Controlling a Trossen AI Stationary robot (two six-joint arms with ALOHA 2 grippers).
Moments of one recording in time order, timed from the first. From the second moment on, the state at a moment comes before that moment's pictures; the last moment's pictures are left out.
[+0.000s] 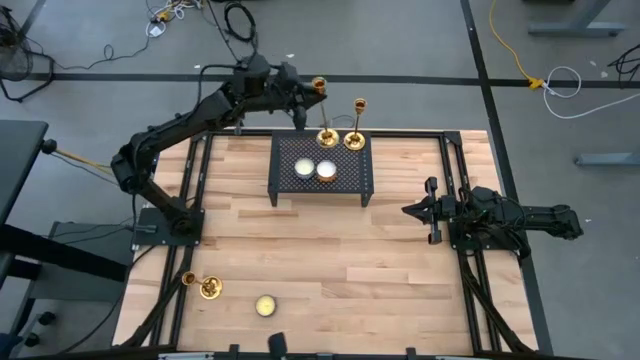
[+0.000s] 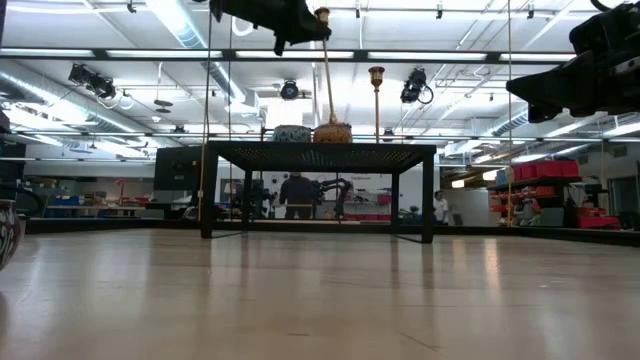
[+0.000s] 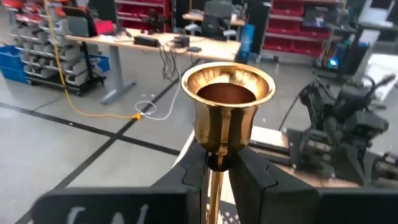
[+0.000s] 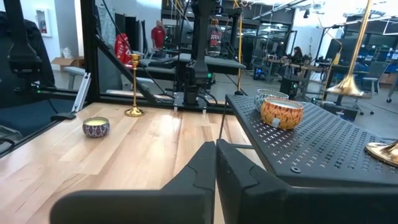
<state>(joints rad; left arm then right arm) 0.59 1.56 1.53 -0.13 0.29 0.00 -0.04 0.00 0.02 0.01 -0.04 -0.11</state>
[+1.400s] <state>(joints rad) 0.58 1.66 1.53 -0.08 0.31 0.14 -0.04 0.00 0.02 0.01 -0.04 -0.11</state>
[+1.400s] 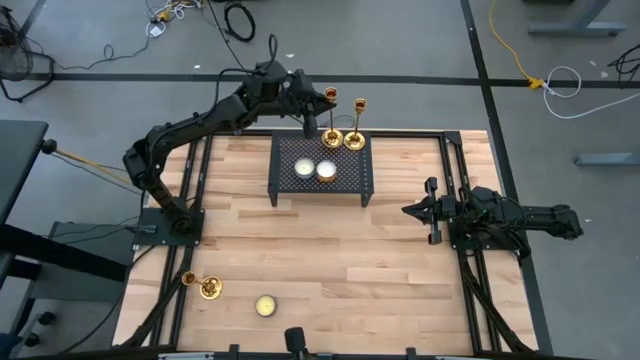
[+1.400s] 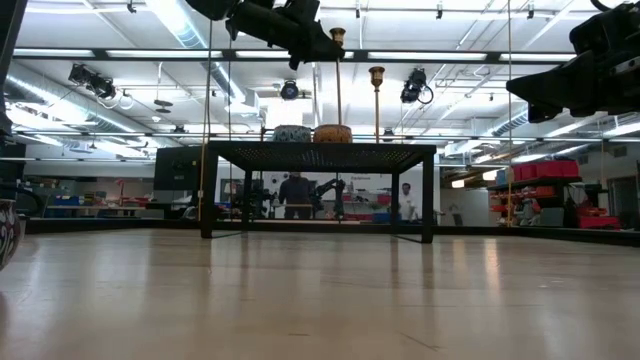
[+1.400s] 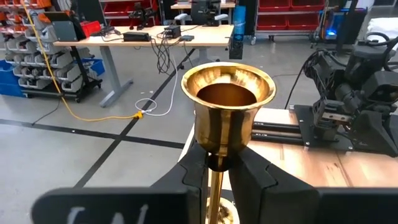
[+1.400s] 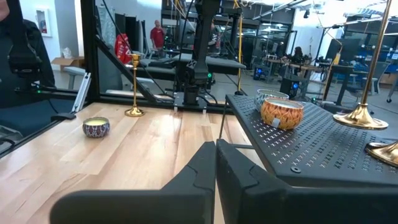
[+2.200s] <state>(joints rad) 0.62 1.68 1.58 -0.10 0.32 0.09 -0.04 0.00 0.02 0.01 -0.04 -0.11</state>
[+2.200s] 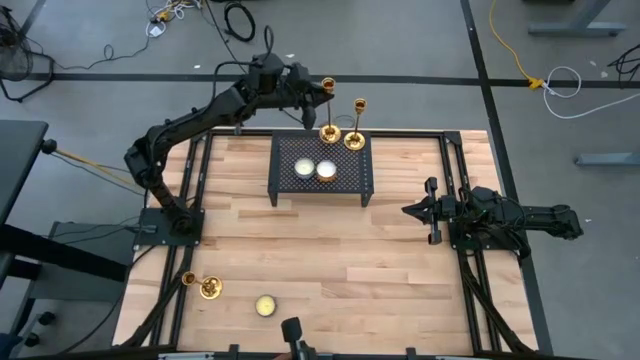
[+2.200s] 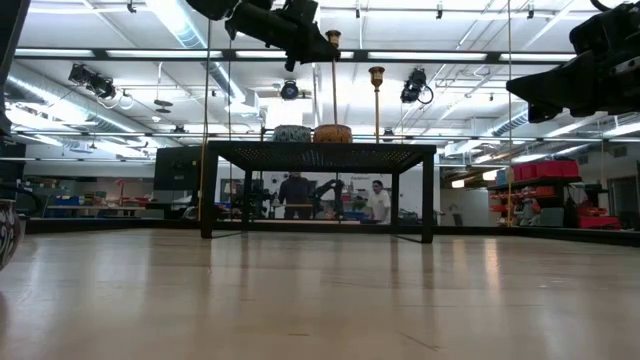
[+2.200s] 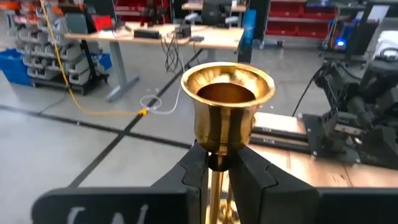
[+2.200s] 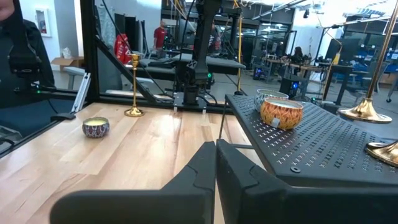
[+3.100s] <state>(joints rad) 0.60 1.73 1.58 -0.11 0.32 0.10 -0.04 0.00 0.02 0.01 -0.04 -0.11</state>
